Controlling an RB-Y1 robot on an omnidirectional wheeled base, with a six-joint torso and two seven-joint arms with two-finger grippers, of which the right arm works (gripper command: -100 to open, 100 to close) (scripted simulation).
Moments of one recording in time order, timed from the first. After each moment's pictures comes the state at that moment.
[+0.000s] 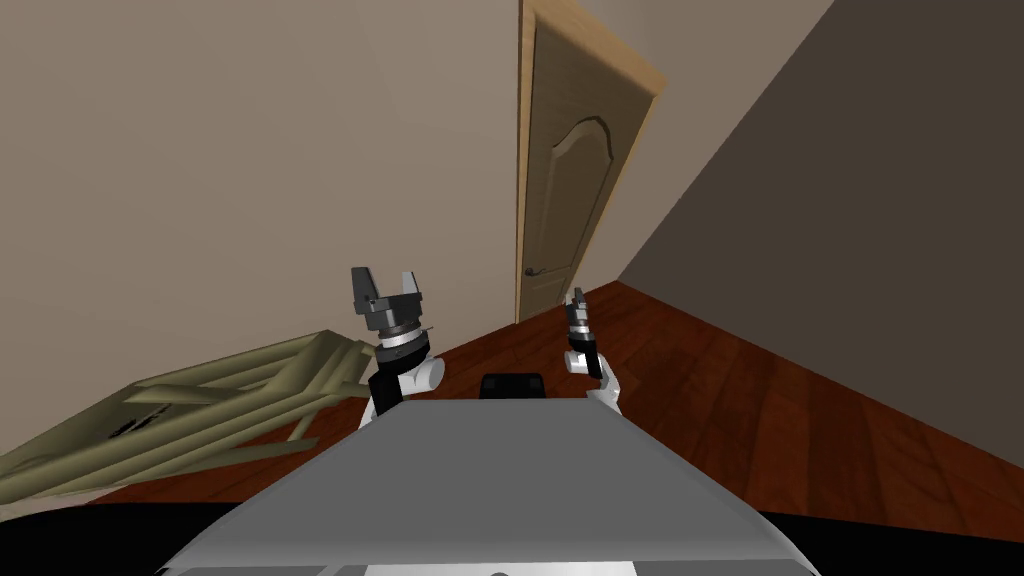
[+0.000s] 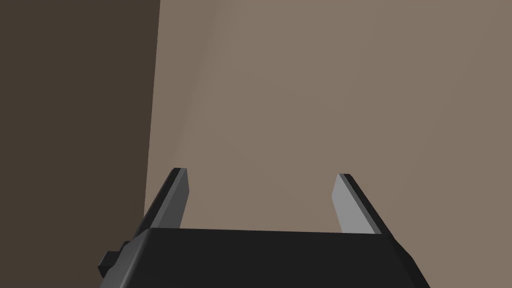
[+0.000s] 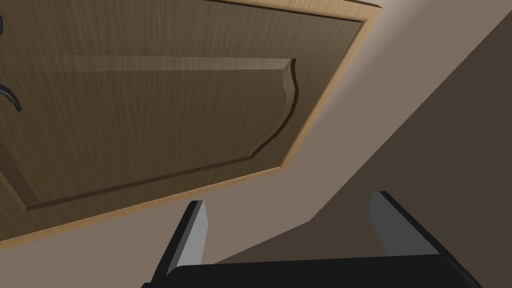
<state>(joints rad) 0.25 -0.10 -0.03 -1.74 0.01 -0.64 -0.02</state>
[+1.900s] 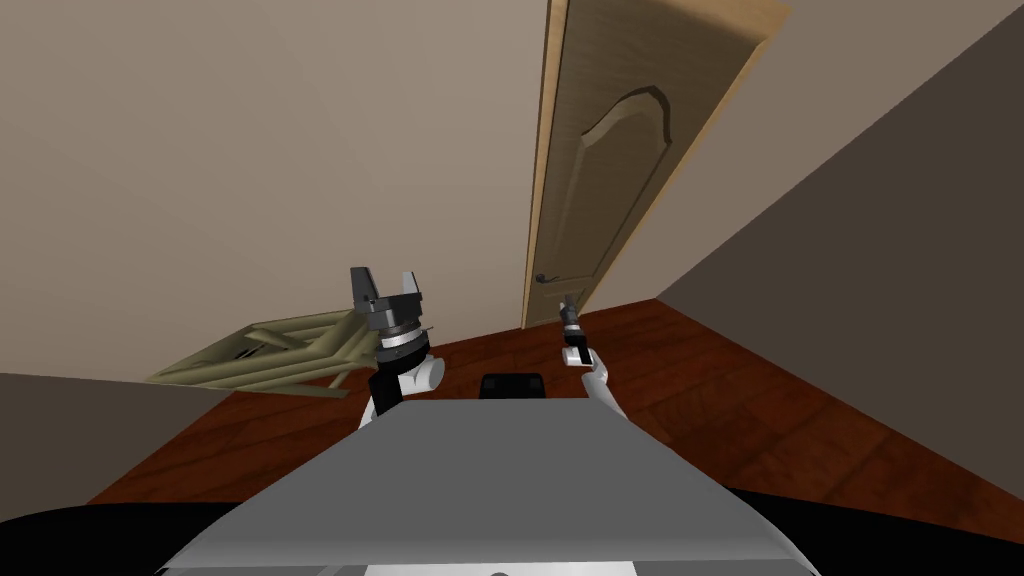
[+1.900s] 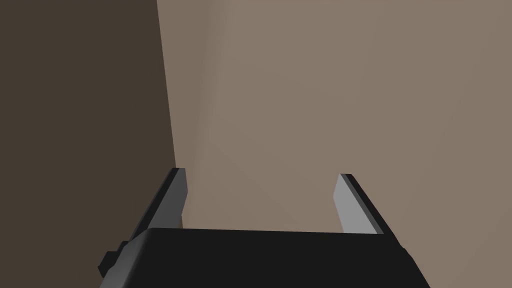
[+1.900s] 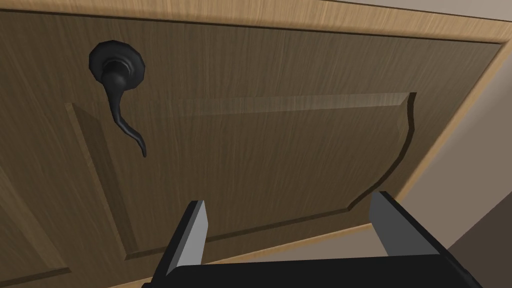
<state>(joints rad) 0.04 -0.17 -0.06 -1.28 -0.02 -0.66 -0.04</state>
